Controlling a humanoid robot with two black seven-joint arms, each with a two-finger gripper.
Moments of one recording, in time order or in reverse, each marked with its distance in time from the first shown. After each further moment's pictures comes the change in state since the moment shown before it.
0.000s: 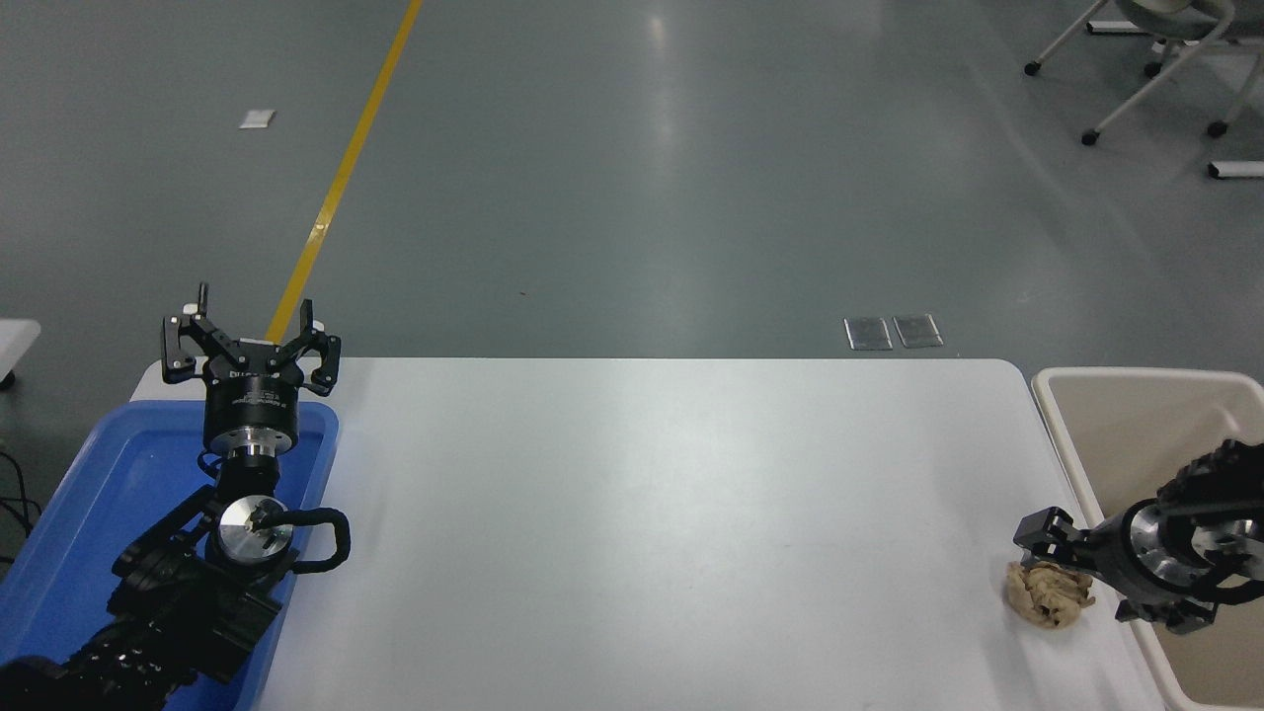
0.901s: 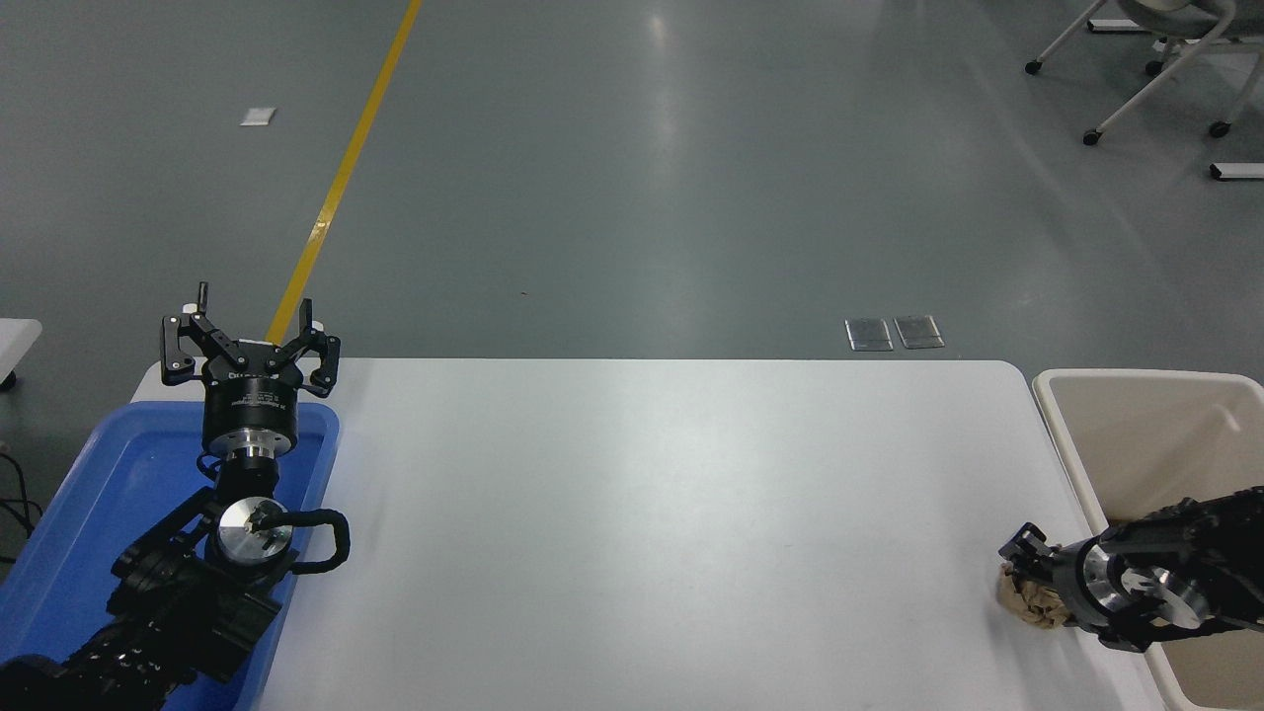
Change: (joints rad) left arm 0.000 0.000 0.000 0.000 0.000 0.000 0.000; right arm -0.176 0.097 0.115 -0.175 0.080 -0.088 0.004
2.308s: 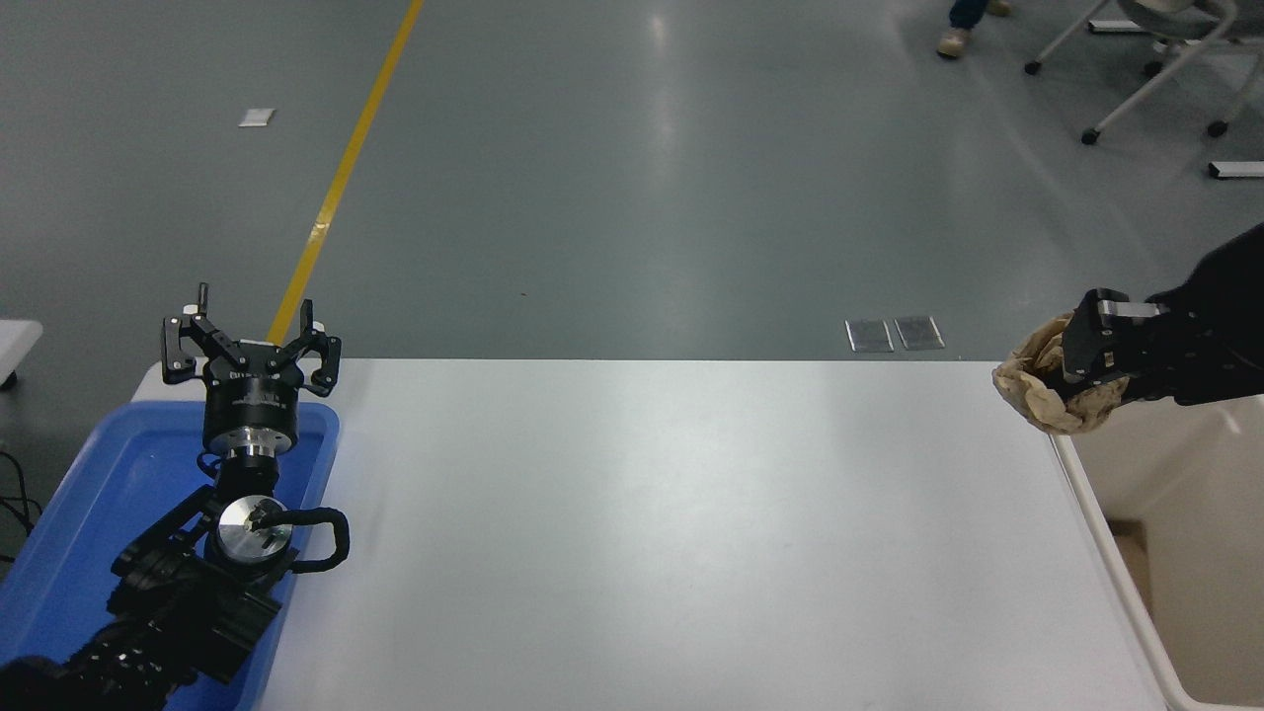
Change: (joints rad) left arm 0.001 0.000 0.000 0.000 0.002 0.000 0.000; right arm 1.570 -0.182 -0.516 0.669 -0.276 0.783 0.122
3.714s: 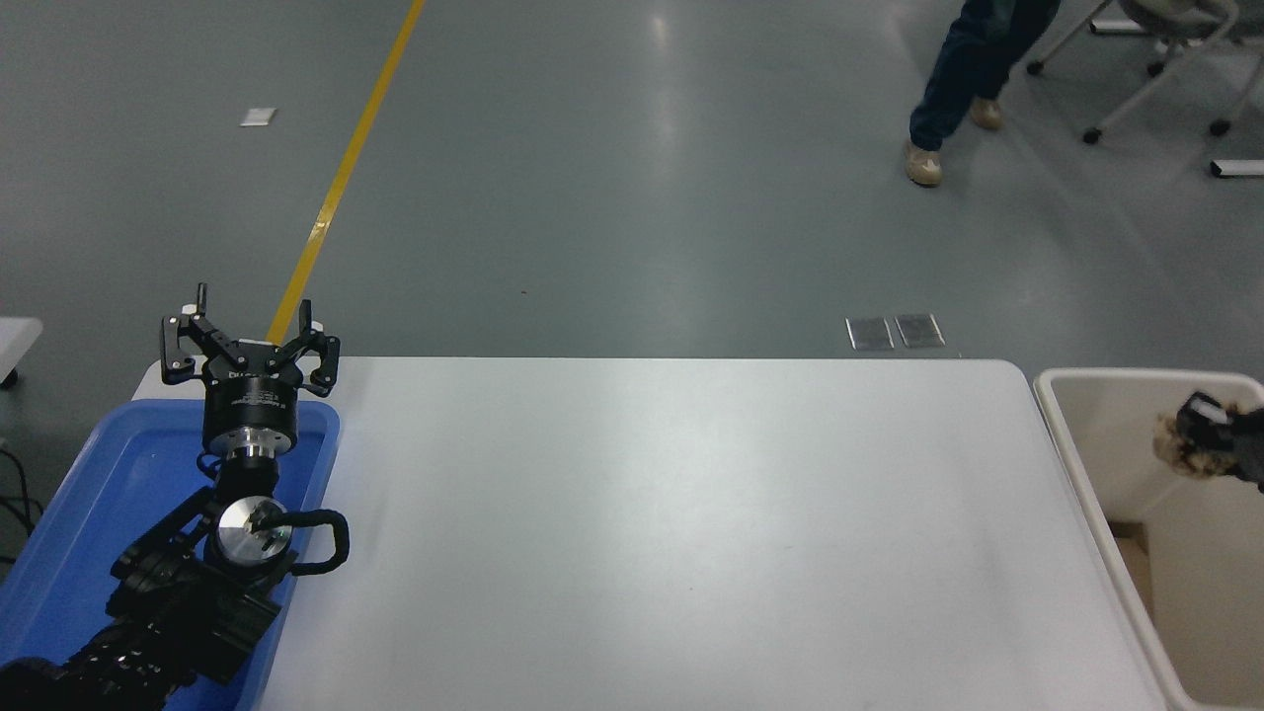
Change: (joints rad) left arm 0.000 0.000 0.000 0.001 -0.002 0.000 -0.001; right arm -1.682 0.086 0.555 -1.192 0.258 -0.596 -0.001
